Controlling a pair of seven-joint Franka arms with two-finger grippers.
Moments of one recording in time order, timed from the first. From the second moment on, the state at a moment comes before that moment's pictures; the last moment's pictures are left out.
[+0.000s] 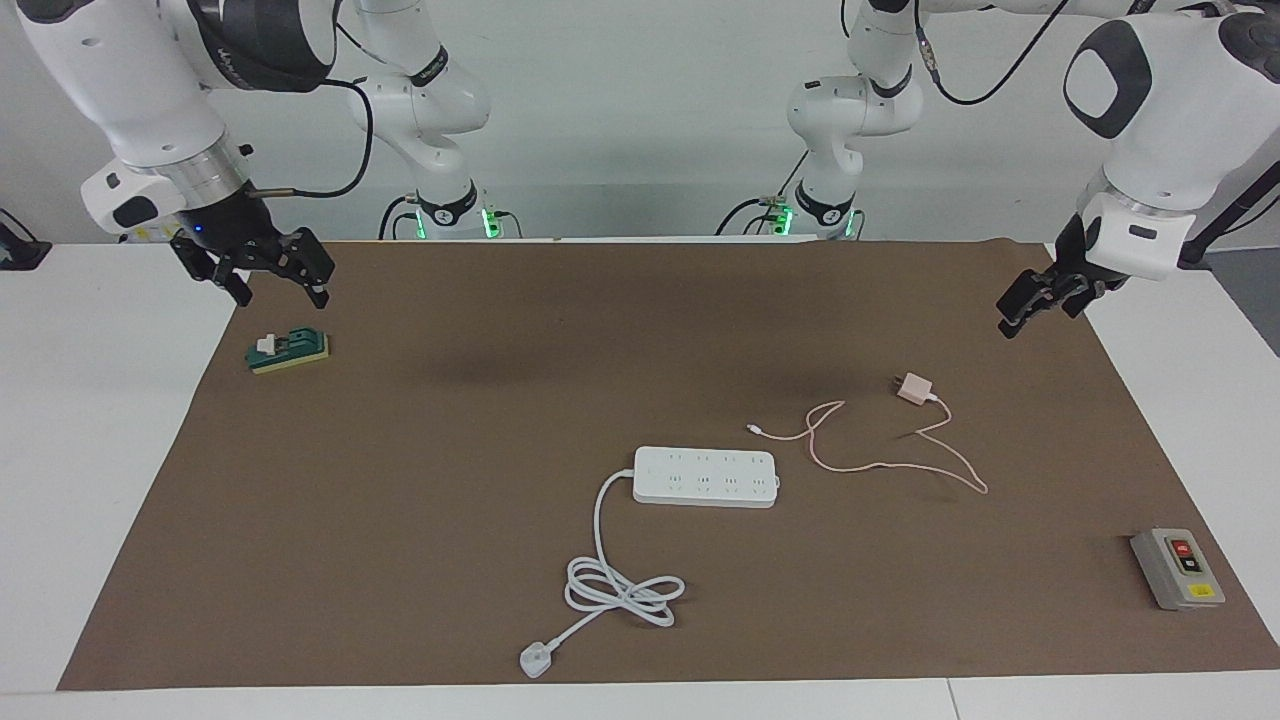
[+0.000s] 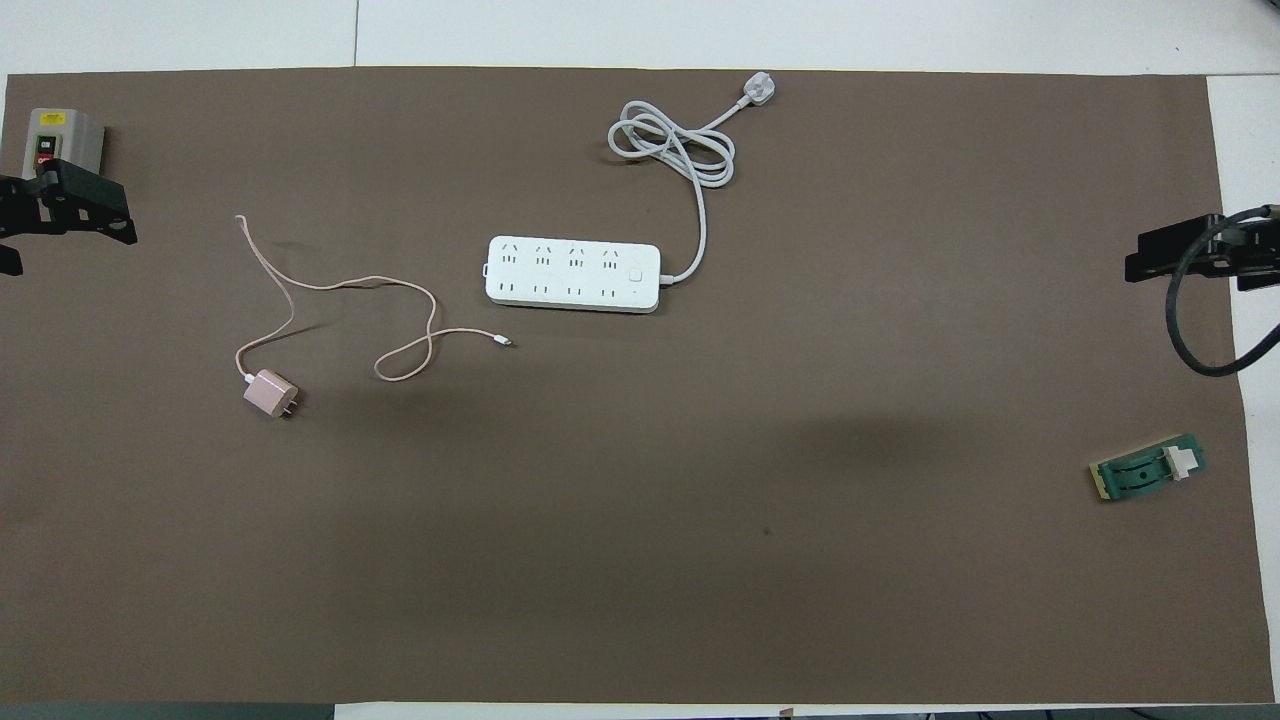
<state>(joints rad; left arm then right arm) -0.02 0.15 0.00 -1.43 0.04 1.59 -0.24 0.03 0.01 -0.11 -1.61 0.03 1.66 0.02</state>
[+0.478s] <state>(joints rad) -0.02 0.15 0.00 -1.44 0.04 1.59 -0.26 0.03 0.01 -0.11 -1.61 0.03 1.63 0.02</state>
